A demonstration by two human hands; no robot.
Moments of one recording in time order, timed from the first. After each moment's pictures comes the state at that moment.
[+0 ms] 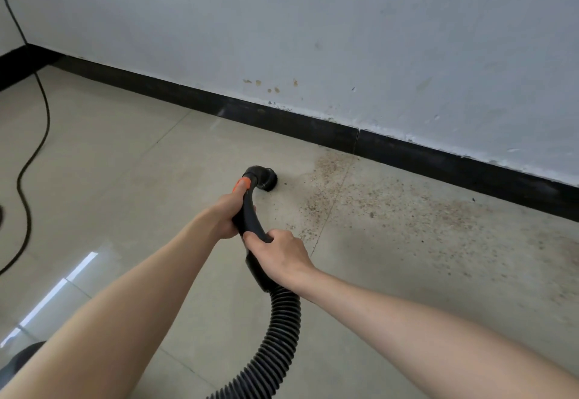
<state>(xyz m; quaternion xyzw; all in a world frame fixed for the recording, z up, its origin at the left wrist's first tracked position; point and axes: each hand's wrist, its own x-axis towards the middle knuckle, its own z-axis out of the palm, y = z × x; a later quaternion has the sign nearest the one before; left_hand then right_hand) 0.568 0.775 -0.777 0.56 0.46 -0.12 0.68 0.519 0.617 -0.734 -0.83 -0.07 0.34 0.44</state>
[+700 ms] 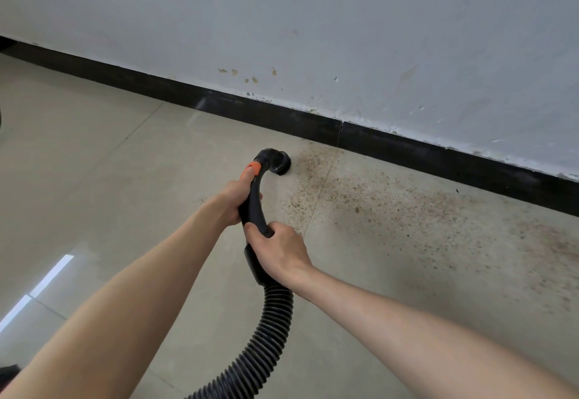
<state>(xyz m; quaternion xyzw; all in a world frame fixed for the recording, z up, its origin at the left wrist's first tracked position) 0.613 0.745 -0.789 0.61 0.41 -0.12 0.67 0.542 0.607 -0.757 -0.83 -0.02 0.30 0.47</state>
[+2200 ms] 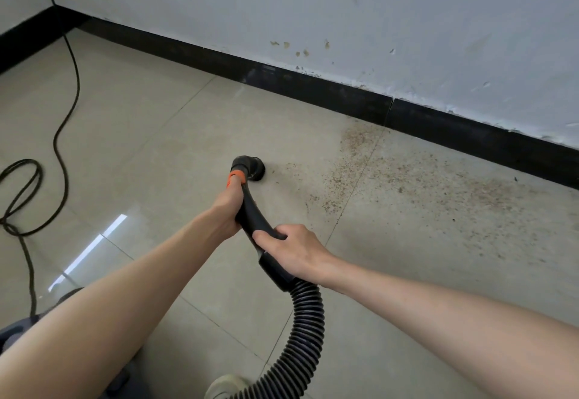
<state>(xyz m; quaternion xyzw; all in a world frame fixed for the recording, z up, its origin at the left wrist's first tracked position) 0.505 0.770 -0.770 0.52 0.54 -0.02 0.66 0.491 0.614 -0.749 -0.77 -0.15 0.42 0.45</state>
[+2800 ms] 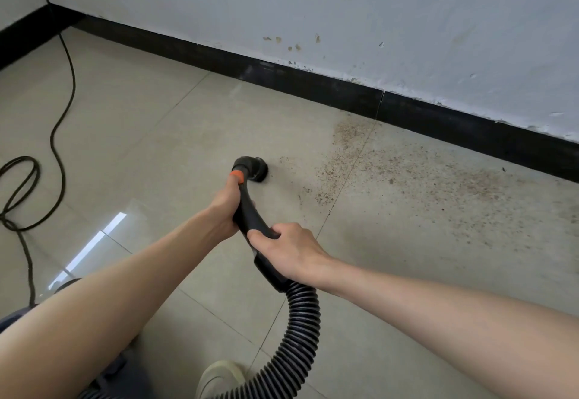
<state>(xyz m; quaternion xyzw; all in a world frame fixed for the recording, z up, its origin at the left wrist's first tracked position) 0.493 0.751 -0.764 0.52 0.53 -0.04 0.67 0.475 0.599 -0.737 -0.80 -0.14 0.41 0.41</state>
